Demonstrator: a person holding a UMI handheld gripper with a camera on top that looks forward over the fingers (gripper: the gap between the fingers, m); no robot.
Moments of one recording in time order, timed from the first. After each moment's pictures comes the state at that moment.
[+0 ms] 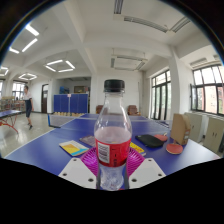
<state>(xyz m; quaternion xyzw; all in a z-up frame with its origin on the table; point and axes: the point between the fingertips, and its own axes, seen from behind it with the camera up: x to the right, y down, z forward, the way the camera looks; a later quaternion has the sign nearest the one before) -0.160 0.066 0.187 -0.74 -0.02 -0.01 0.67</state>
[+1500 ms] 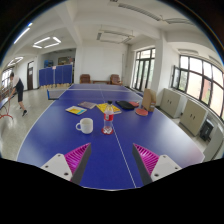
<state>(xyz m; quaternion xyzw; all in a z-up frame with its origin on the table) -0.196 -0.353 0.248 -0.85 0.05 -0.09 0.52</state>
